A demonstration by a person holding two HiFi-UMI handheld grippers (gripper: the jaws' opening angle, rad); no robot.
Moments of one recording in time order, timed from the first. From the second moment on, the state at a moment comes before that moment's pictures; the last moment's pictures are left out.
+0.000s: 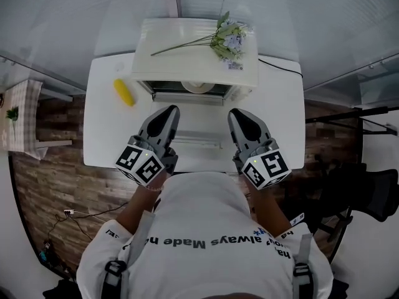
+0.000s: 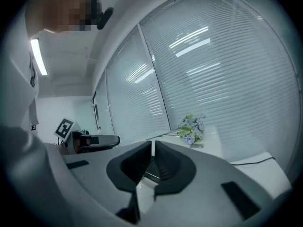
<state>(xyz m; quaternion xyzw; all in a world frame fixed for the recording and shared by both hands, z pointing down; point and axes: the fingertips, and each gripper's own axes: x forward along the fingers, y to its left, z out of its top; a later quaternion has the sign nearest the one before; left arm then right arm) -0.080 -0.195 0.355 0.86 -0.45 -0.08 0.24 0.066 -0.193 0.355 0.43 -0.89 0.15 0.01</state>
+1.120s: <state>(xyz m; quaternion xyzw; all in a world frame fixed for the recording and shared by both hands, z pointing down) -0.073 -0.169 0.266 0.88 -0.46 -0.06 0.12 0.064 -0.158 0.257 0.43 -0.90 0.06 0.03</state>
